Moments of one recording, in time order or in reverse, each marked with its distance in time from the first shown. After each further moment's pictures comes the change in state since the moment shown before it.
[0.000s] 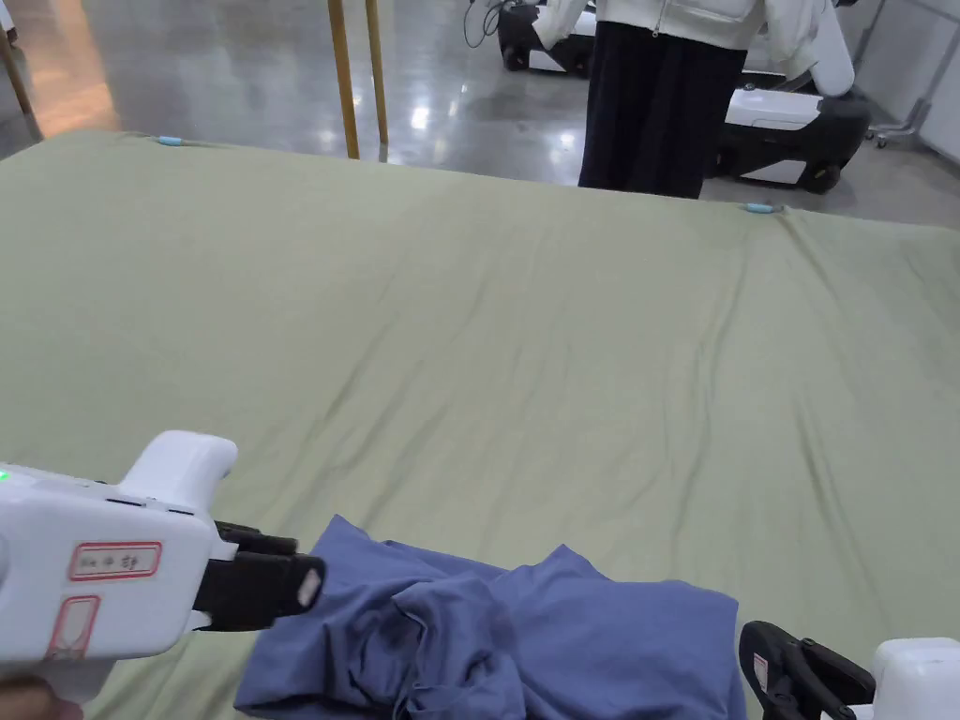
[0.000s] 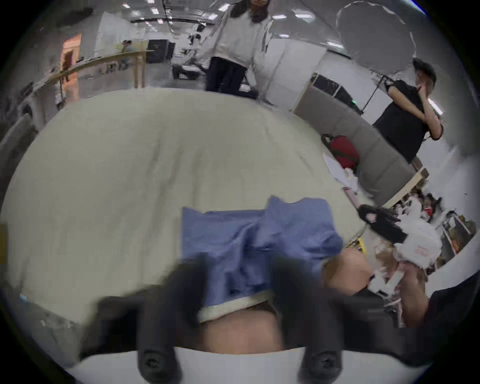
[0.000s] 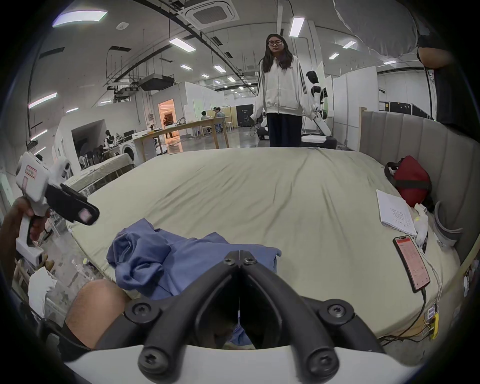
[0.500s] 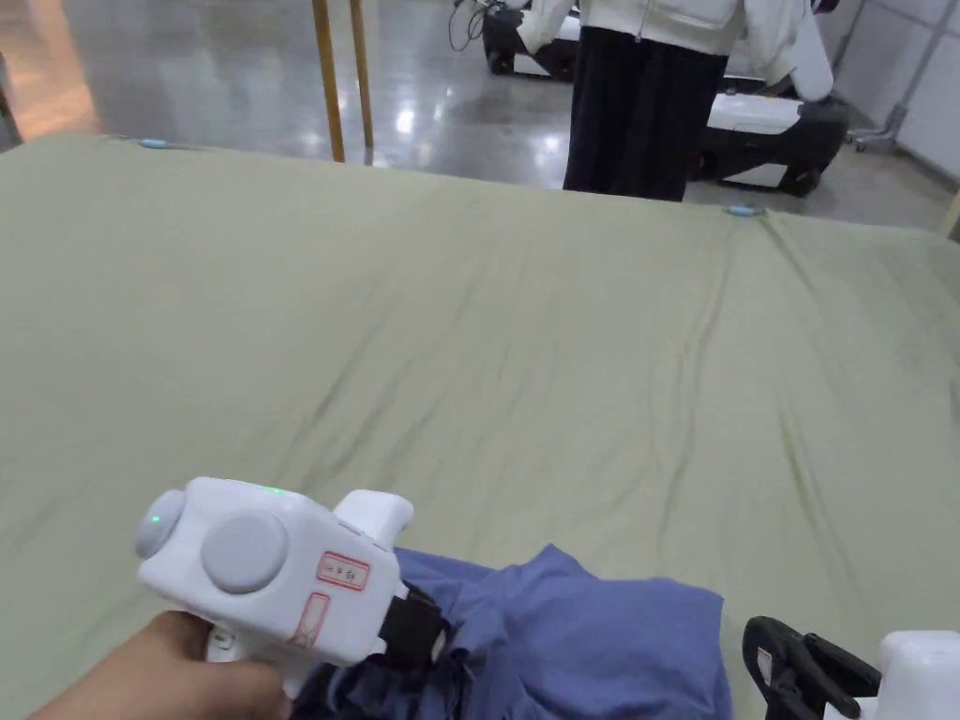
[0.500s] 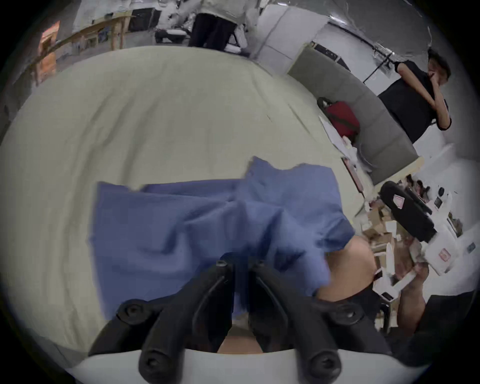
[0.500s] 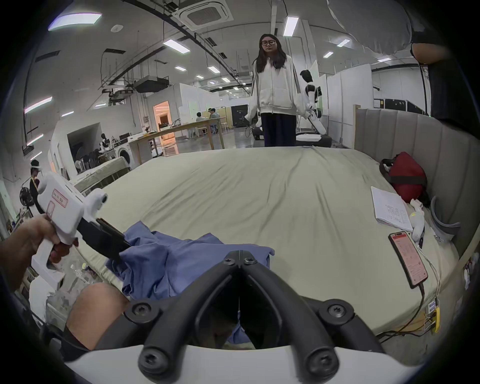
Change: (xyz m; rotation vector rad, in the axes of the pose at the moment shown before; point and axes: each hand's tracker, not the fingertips) left arm 0.064 0.022 -0.104 -0.234 -0.205 -0.027; right arm 0.004 0.003 0.006 0.005 -0.026 -0.031
